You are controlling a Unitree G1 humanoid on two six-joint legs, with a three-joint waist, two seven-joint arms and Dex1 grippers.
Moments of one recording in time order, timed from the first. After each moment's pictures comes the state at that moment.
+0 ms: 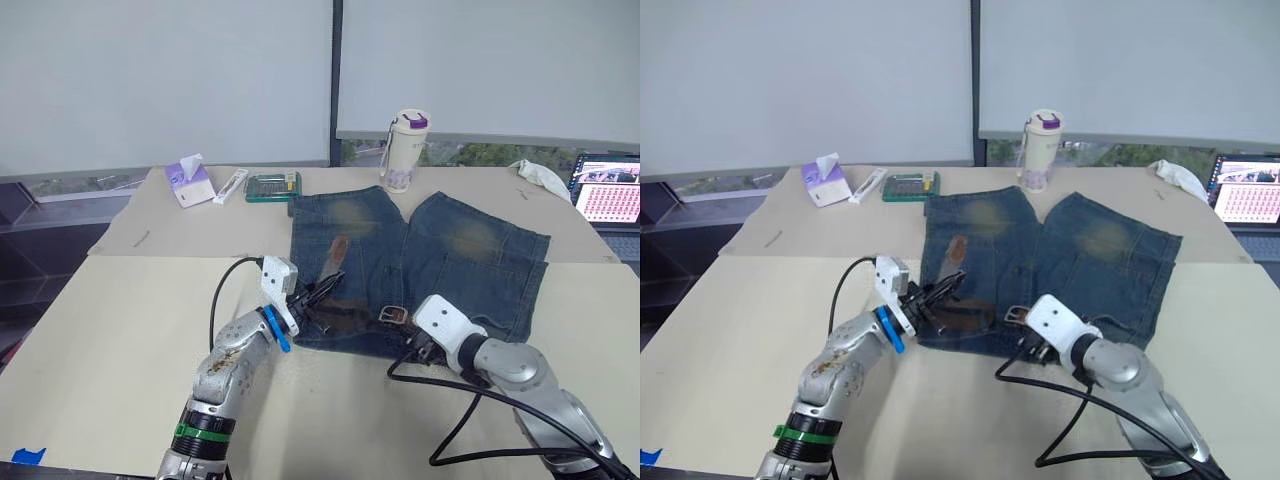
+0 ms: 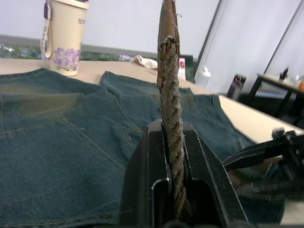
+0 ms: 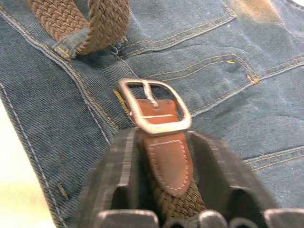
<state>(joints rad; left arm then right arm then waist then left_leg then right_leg) -0.30 0.15 -0.11 -0.07 -0.41 0.25 -0.64 -0.09 -0.66 0.16 -0.53 -0.06 0.66 0.55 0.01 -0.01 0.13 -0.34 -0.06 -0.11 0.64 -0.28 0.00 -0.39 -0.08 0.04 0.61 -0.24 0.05</state>
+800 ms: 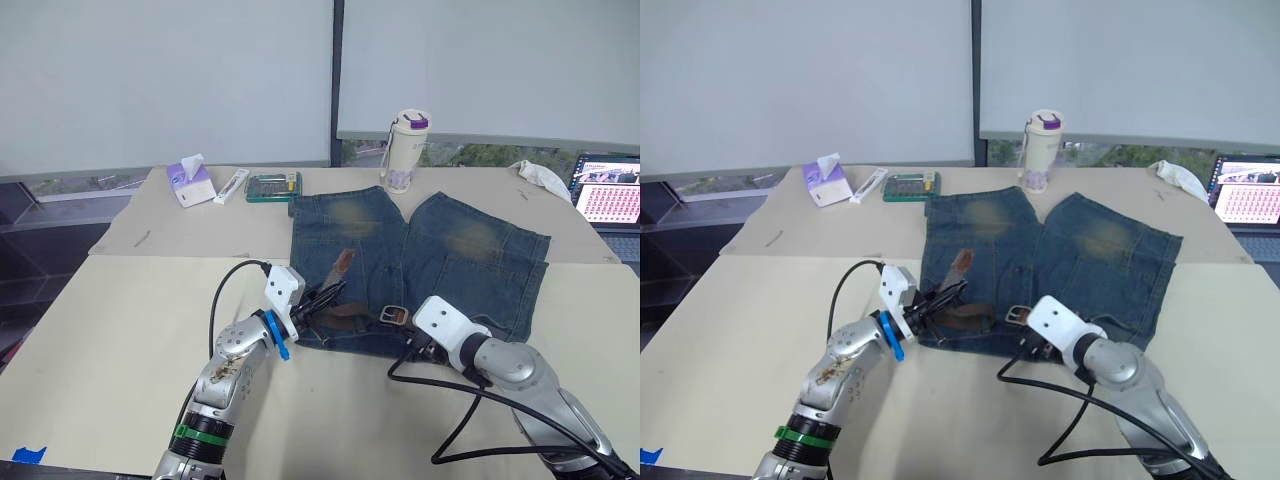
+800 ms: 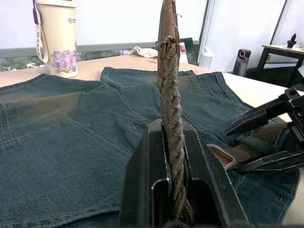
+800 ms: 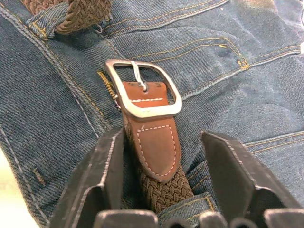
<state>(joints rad) -0.30 0.17 -0.14 -0.02 -0.31 0.13 -0.67 -0.10 -0.68 0.18 -0.52 -0.12 0.70 0.52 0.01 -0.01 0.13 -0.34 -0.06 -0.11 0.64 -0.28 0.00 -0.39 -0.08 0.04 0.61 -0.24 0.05</state>
